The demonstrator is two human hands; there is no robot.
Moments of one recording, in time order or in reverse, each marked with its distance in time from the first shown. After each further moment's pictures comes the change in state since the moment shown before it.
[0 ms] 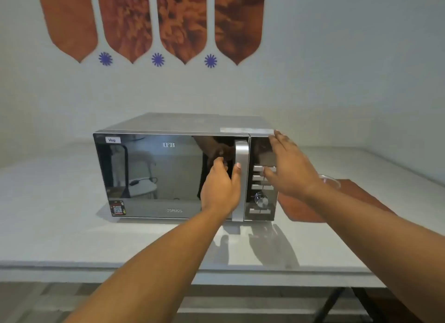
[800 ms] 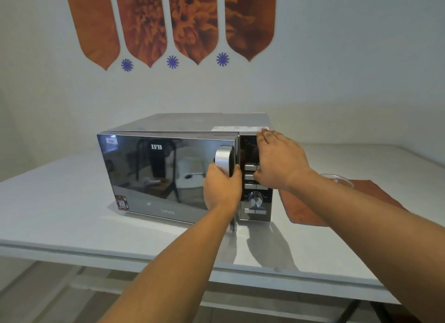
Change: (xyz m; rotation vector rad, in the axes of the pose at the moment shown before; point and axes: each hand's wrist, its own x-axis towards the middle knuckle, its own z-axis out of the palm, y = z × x) left_hand -0.002 0.031 0.044 -0.081 0.255 -0.326; right_hand 0.019 0.019 -0.011 -0.210 -0.078 -0.157
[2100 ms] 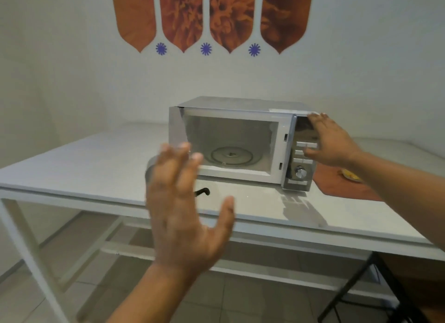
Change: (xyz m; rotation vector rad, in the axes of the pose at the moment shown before) left_hand -0.116 -0.043 -0.315 0.105 0.326 0.983; right_hand -0.031 -0.026 -0.011 0.203 0.023 0.023
